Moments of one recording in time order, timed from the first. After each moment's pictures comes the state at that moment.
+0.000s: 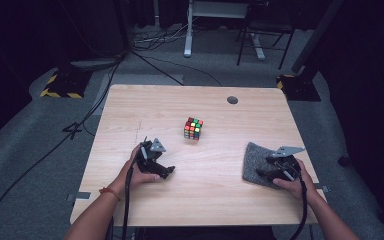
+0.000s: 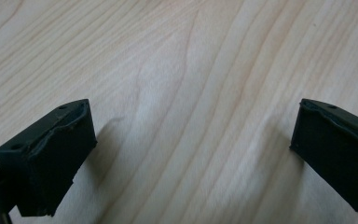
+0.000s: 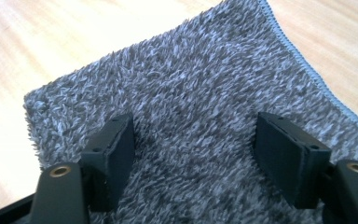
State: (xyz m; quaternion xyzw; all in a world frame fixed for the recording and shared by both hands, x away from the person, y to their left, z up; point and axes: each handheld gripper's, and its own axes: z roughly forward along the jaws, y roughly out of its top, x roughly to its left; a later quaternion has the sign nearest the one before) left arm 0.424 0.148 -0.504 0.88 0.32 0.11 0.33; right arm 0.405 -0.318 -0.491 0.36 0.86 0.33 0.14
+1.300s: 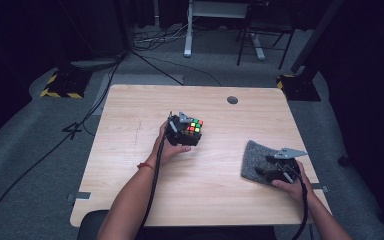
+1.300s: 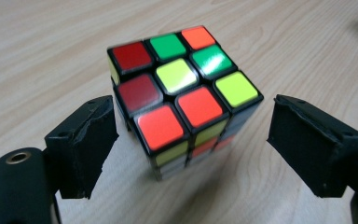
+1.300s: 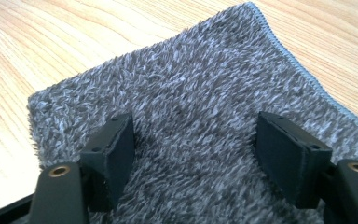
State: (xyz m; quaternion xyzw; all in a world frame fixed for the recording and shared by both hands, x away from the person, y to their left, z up) left arm 0.502 0.064 -0.478 0.82 0.38 0.18 0.39; right arm 0.400 -0.321 -0.500 0.37 0.84 0.37 0.16
